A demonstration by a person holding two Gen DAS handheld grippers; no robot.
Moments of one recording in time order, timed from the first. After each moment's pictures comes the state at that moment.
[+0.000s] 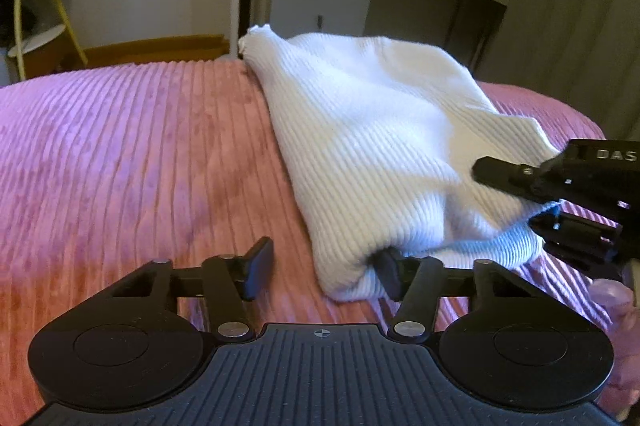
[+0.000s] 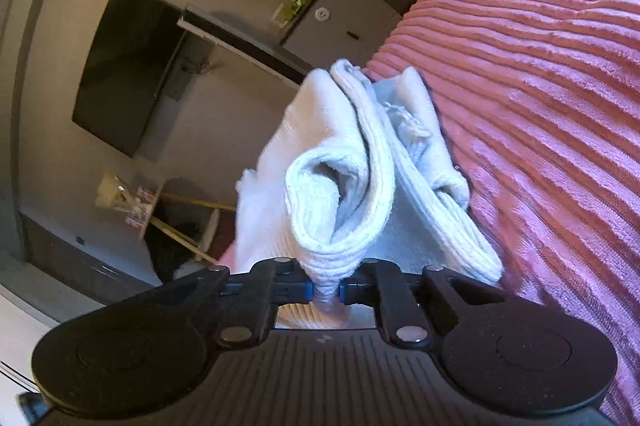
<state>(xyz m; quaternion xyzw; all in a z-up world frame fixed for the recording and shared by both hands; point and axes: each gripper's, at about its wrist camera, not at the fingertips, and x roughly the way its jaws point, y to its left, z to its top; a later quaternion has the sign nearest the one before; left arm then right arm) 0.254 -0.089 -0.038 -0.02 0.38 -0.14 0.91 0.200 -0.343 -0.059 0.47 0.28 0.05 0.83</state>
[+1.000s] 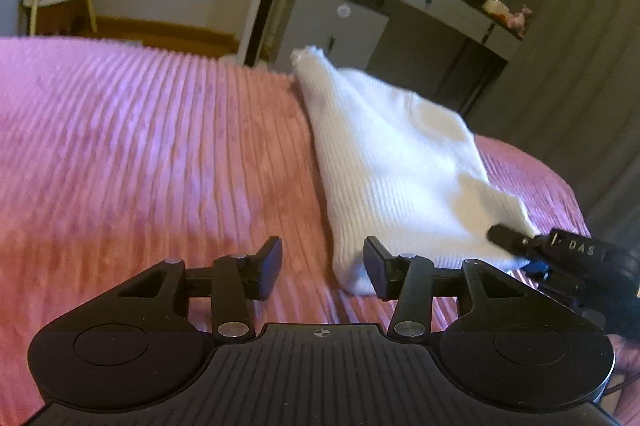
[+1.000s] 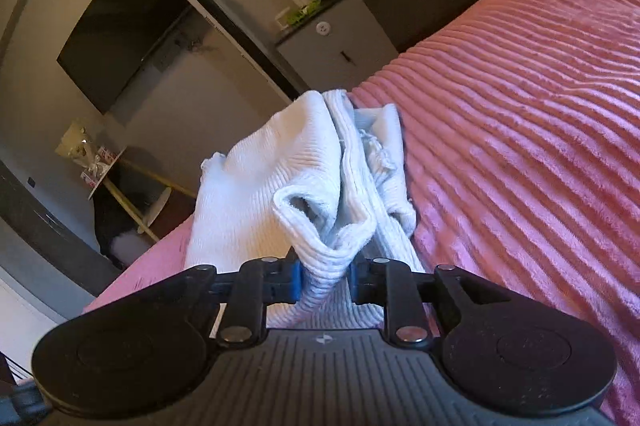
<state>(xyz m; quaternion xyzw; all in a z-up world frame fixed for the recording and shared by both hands) 0.230 -0.019 -0.013 -0.12 0.36 -0.15 0.91 0.184 -0.343 -0.037 0.34 0.29 0.00 0.89</state>
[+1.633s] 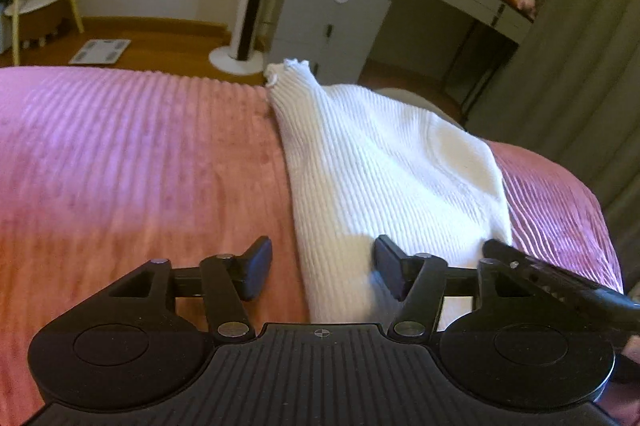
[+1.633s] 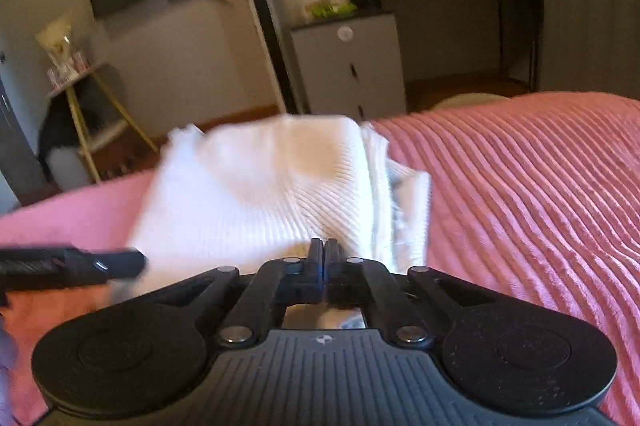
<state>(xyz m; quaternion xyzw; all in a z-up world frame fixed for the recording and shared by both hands) 0.332 -0.062 -0.022 -0.09 0.40 -0.15 0.90 0.260 -0.310 -0.028 0.12 0.32 -0.03 0.94</state>
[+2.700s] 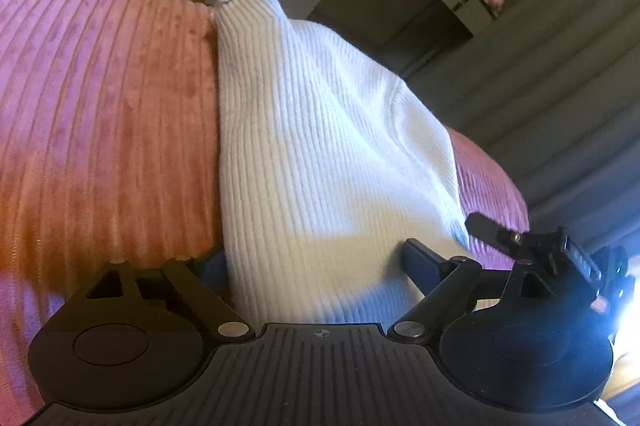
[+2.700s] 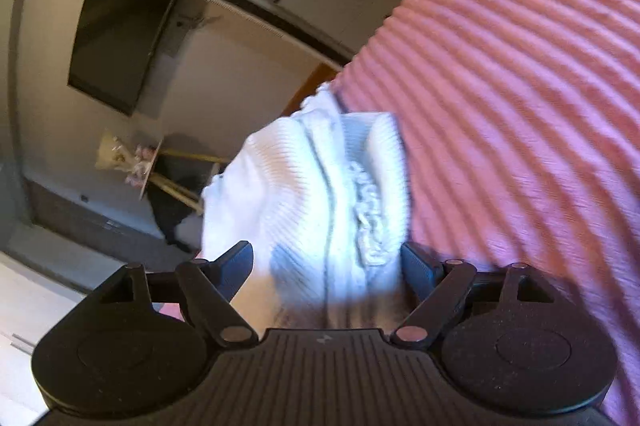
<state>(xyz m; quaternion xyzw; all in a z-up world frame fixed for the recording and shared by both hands) 0.374 -0.060 -0.062 -0.23 0.46 -0.25 0.82 0.261 -0.408 -0.068 0.45 0.36 0.10 0.81</state>
